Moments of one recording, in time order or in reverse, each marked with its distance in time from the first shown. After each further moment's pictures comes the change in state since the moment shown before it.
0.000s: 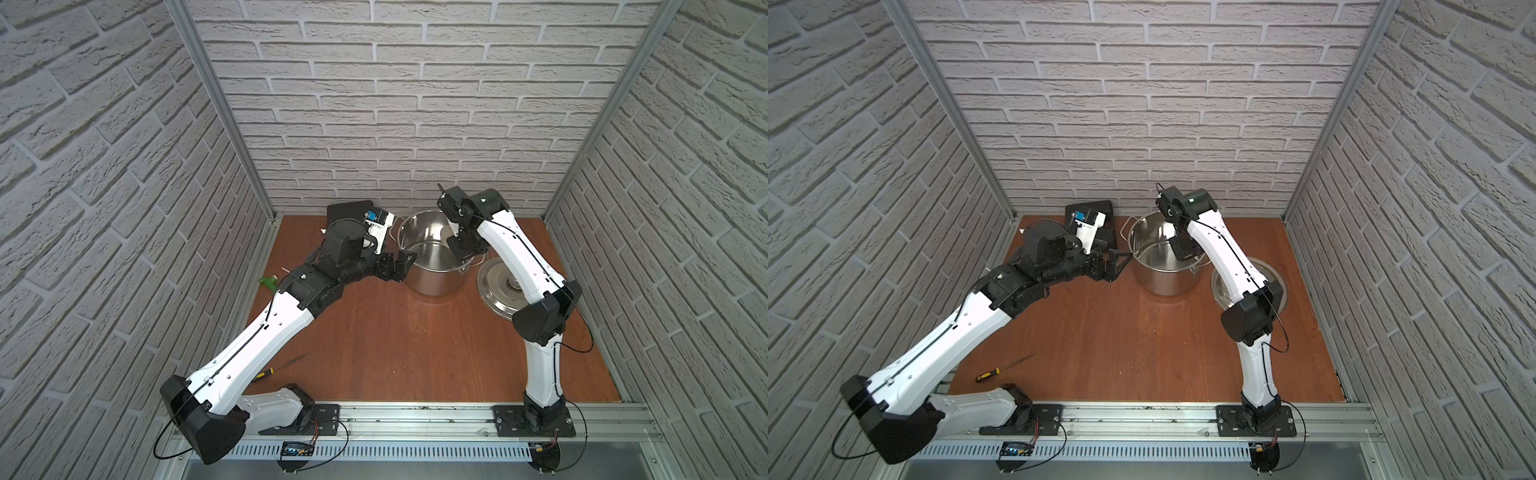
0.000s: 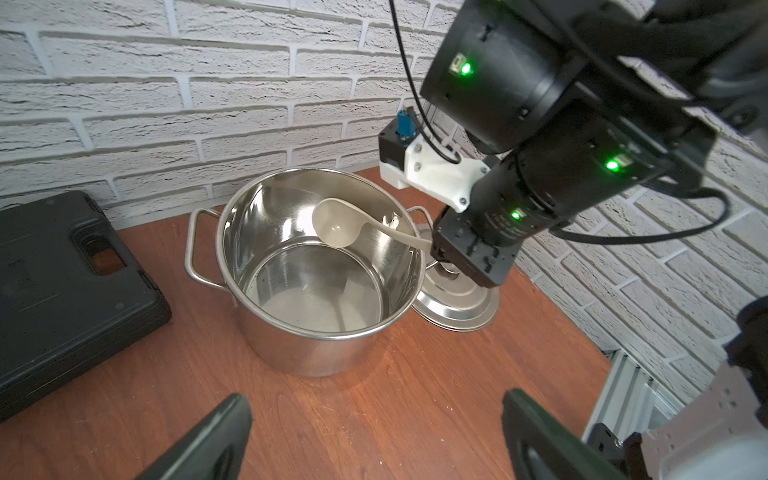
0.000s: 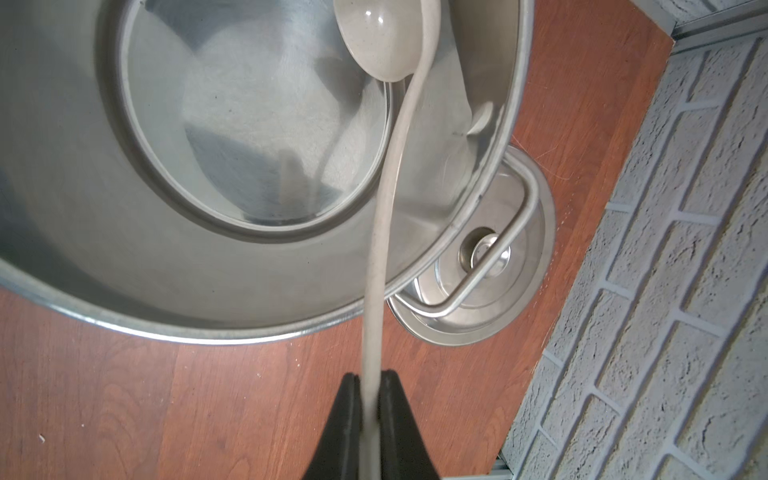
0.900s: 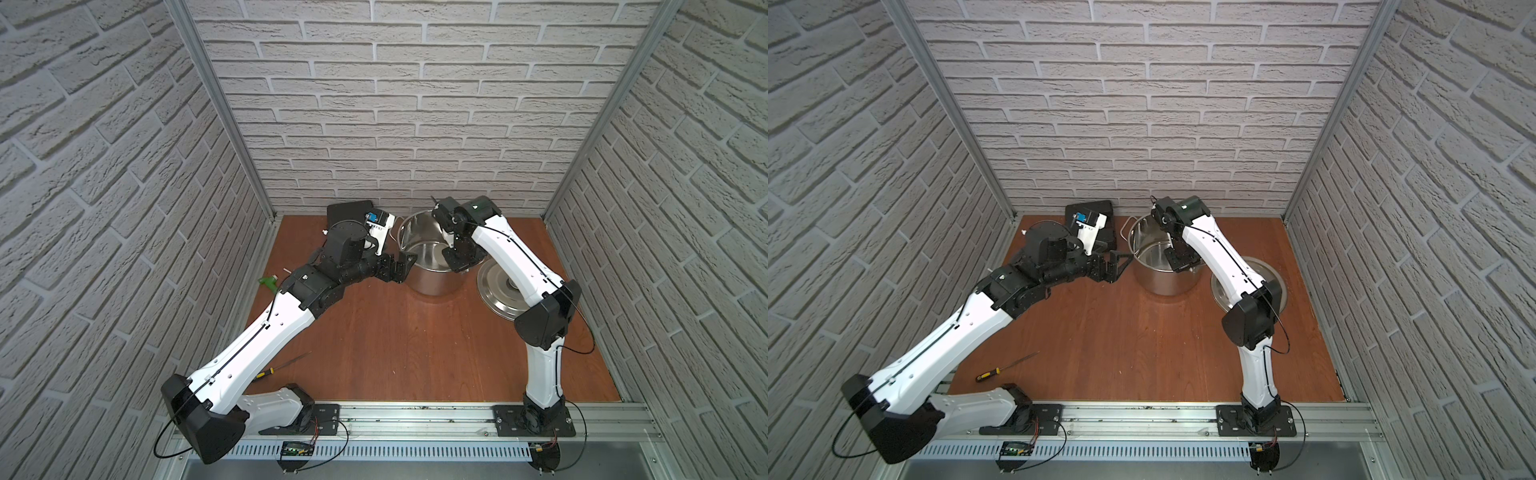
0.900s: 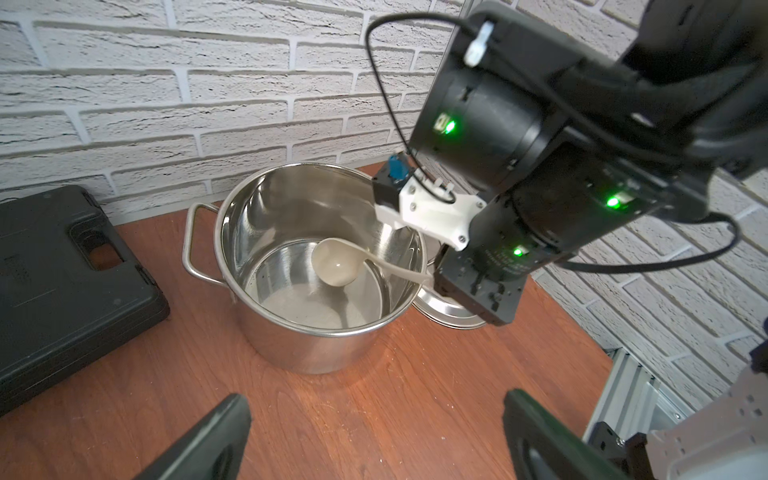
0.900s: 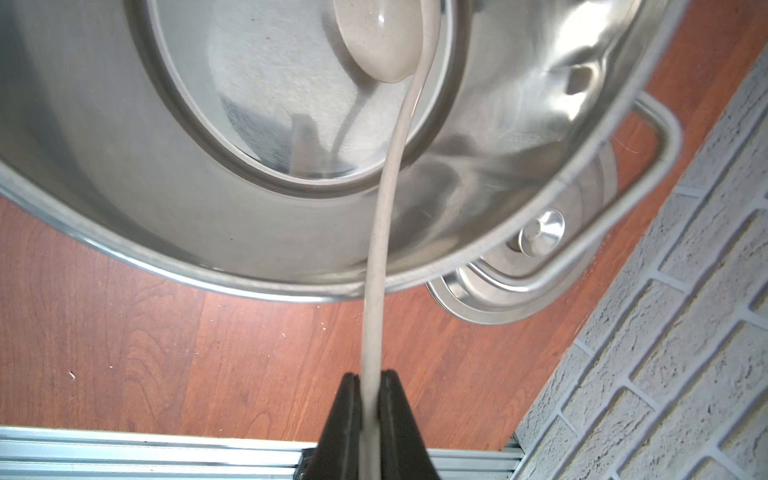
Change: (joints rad) left arm -0.008 0.000 -0.016 0.008 -0.009 -0.003; right arm 0.009 -0.091 -0.169 0.000 -0.080 0.013
